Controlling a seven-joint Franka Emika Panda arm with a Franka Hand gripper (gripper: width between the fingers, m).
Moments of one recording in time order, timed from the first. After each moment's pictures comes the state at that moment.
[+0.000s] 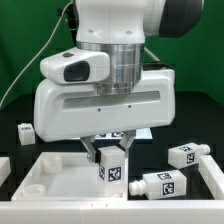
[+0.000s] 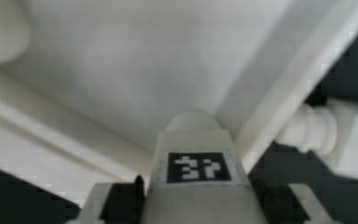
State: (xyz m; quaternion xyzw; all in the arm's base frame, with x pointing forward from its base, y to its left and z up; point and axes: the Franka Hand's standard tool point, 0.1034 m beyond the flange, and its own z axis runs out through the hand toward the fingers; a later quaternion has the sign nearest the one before) arm 0.650 0.005 0.077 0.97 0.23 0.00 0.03
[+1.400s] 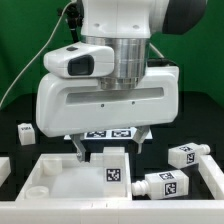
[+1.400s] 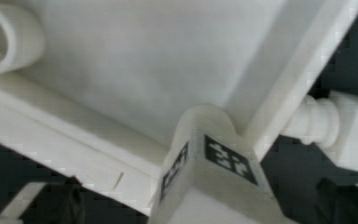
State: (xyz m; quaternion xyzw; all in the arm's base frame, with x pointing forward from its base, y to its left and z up) arm 0.655 0.007 0.085 0.95 0.30 0.00 0.04
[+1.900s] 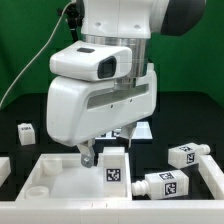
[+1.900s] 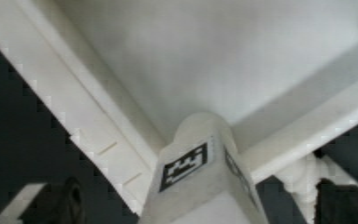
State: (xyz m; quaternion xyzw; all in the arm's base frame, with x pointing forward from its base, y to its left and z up) arm 0.656 0.004 0.085 0.88 0.48 -0.01 0.05
